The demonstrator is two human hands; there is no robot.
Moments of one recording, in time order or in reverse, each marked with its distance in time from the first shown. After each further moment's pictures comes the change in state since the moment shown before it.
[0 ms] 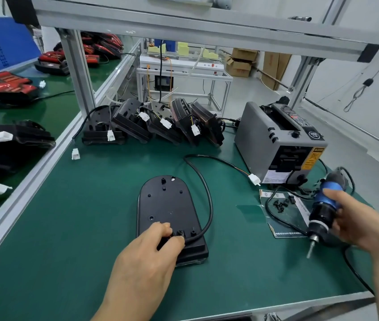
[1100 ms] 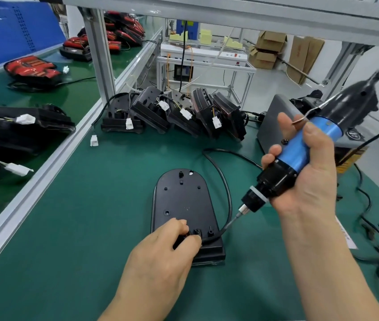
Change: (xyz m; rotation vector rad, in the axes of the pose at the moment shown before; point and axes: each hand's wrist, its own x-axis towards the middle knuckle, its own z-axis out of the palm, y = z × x) left_hand -0.001 -0.001 0.001 0.003 0.003 -0.002; right_hand -0.100 -0.053 0.177 0.900 -0.423 -0.538
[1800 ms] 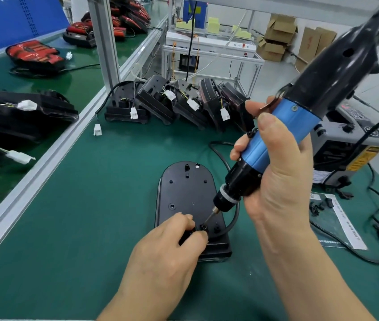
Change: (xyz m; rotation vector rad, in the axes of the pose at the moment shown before) left_hand 0.000 0.000 -0.002 0.001 0.021 0.014; right_hand -0.025 0.028 0.039 -0.171 -0.207 -0.124
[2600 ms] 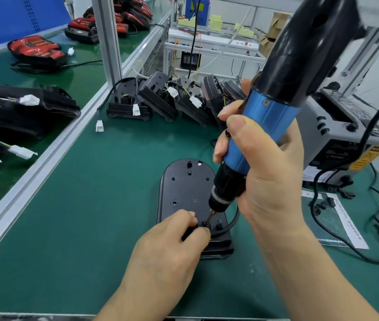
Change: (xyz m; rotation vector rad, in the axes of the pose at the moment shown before) left_hand 0.002 0.003 -0.005 -0.021 -0.066 -0.042; right_hand -0.007 0.000 0.017 -0.082 -0.234 -0.057
